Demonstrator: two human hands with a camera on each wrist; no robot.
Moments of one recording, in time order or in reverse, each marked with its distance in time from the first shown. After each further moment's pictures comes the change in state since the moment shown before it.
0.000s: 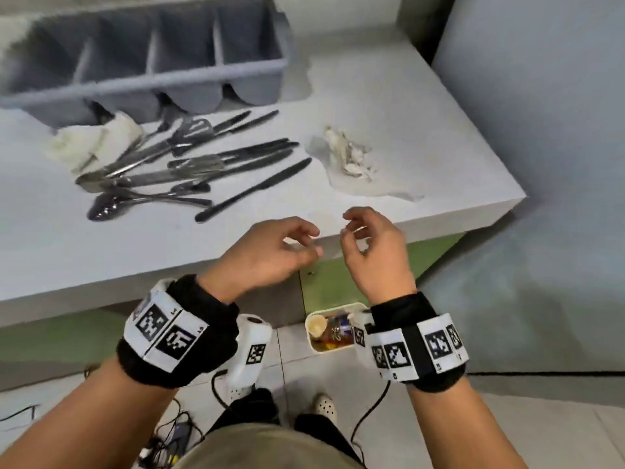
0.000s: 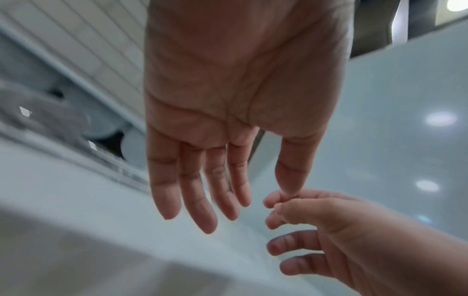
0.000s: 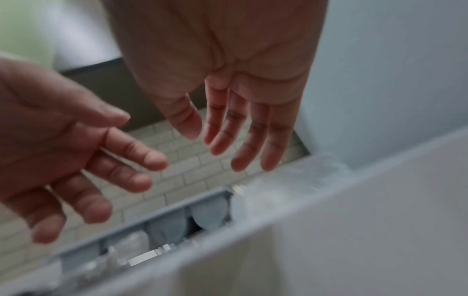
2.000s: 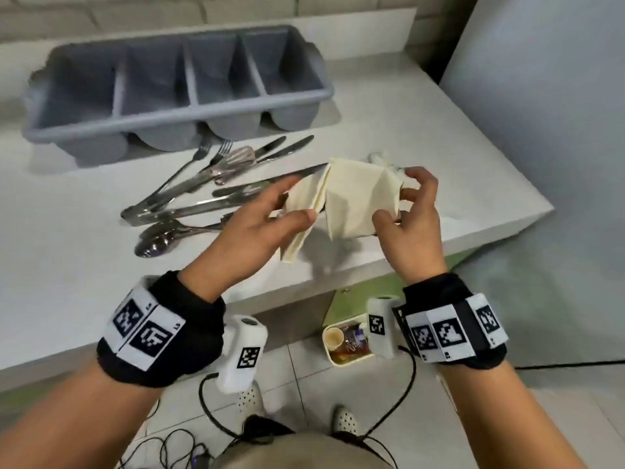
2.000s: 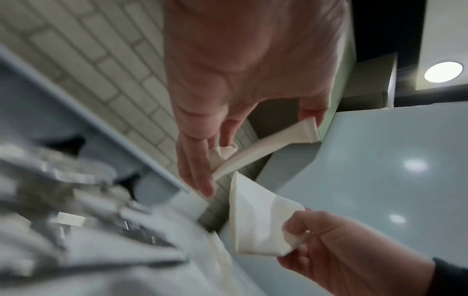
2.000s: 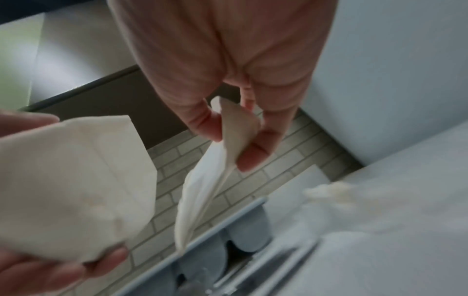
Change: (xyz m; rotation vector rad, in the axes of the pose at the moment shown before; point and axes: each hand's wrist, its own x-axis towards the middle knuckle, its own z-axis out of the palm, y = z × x) left_hand -0.012 -0.049 -0.121 -0.449 0.042 0.142; right_hand 0.046 -0.078 0.052 0.194 0.208 0.145
